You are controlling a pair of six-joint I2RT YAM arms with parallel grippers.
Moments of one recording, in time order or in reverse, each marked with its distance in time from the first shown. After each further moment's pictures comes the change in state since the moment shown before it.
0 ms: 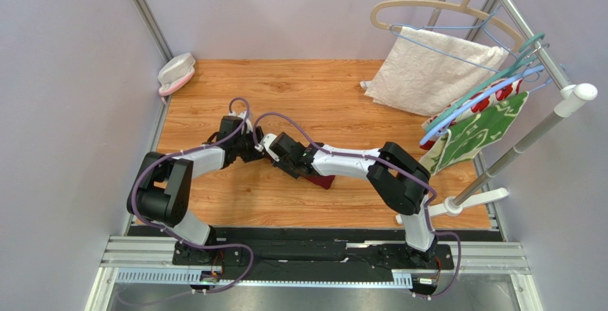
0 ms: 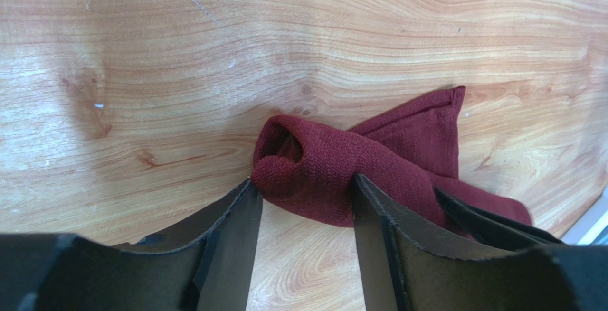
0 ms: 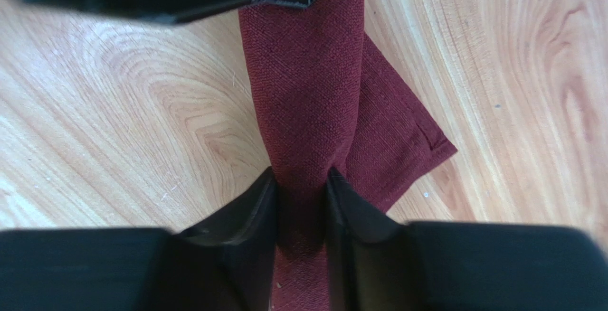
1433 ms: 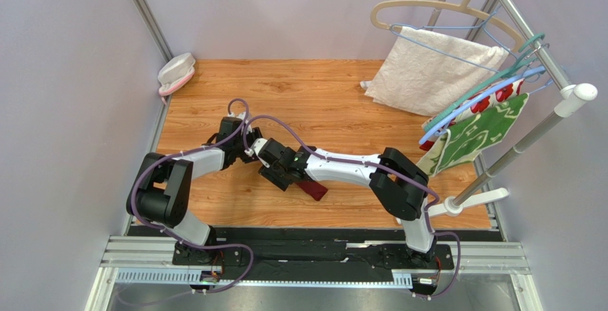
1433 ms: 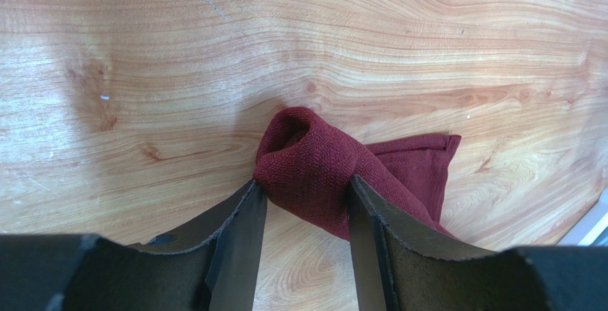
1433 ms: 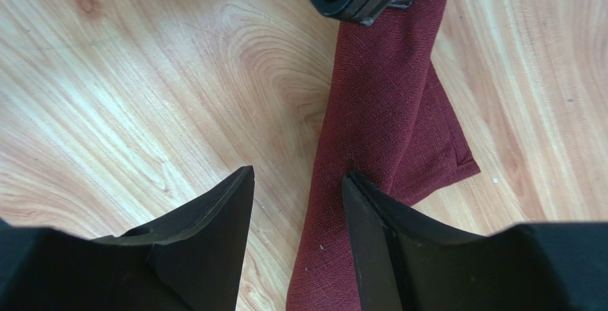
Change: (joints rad) left arm 0.000 -0.008 -0.016 0.014 -0.009 -0.019; right arm 0.076 -0.014 0.090 -0.134 -0.066 0.142
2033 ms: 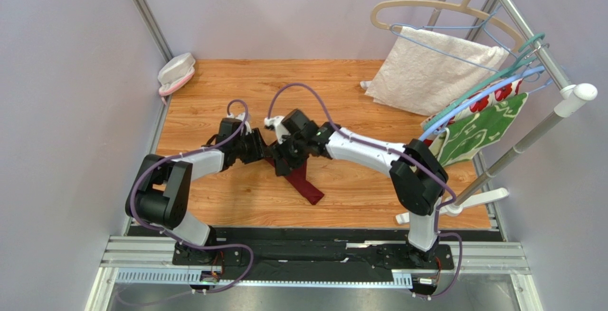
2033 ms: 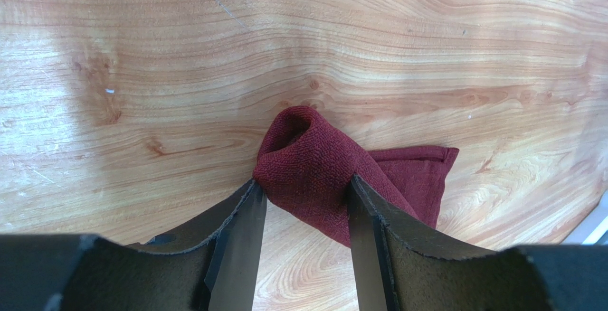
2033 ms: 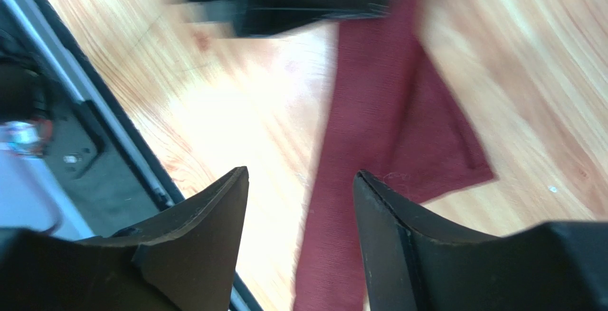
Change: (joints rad) left arm 0.000 -0.013 -0.017 0.013 -0.010 -0.007; right arm -0.246 -0.075 -0.008 0.007 -0.541 0.184
